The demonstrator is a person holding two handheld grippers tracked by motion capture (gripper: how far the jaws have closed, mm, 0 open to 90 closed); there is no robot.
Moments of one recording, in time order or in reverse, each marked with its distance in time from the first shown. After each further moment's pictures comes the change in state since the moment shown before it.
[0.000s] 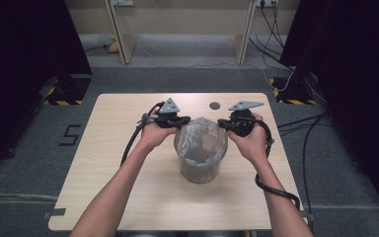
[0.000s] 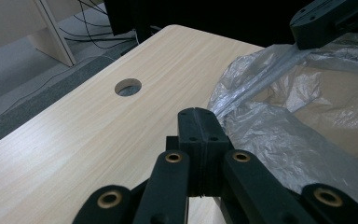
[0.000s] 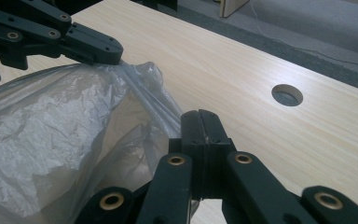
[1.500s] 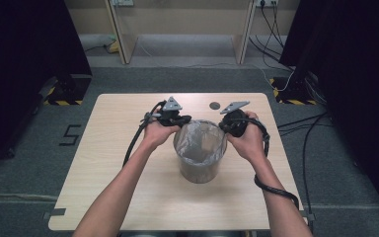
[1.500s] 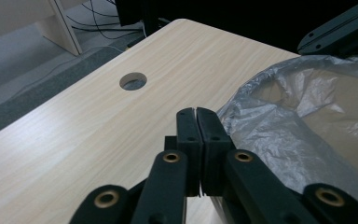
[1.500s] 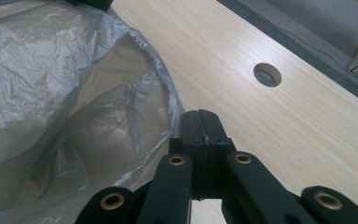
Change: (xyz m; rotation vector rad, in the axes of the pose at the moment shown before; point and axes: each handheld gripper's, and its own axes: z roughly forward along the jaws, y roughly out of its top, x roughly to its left) left arm -0.002 0.006 0.004 0.030 0.039 -0.026; right arm 0.009 0.006 0.007 0.177 -0.102 -0.168
